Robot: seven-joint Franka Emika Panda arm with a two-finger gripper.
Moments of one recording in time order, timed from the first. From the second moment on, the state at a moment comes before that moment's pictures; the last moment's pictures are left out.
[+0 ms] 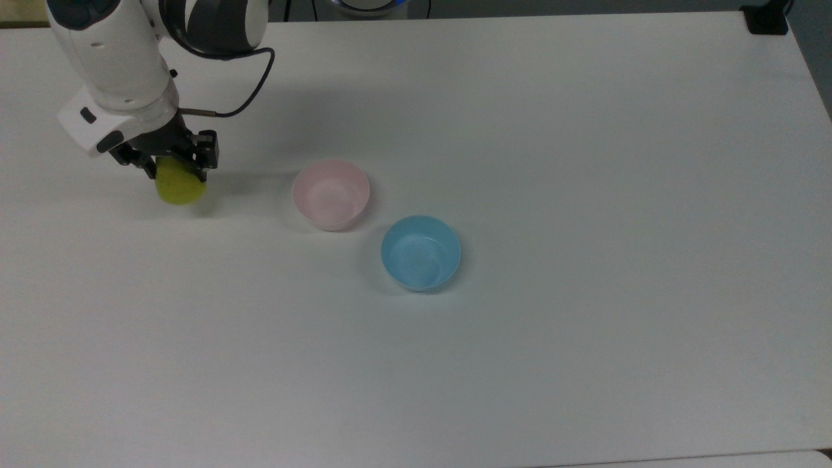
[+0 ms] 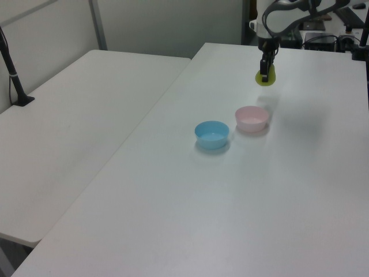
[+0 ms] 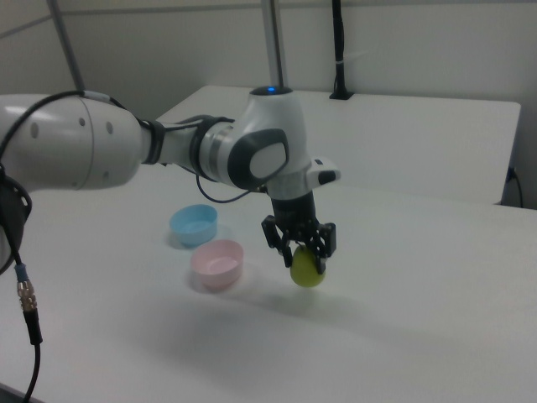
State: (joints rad) arm -0.30 0.39 -0.01 -1.65 -0.12 2.06 -0.30
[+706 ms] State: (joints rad) arm -0.31 0.48 -0.01 -1.65 -0.16 2.12 -0.31
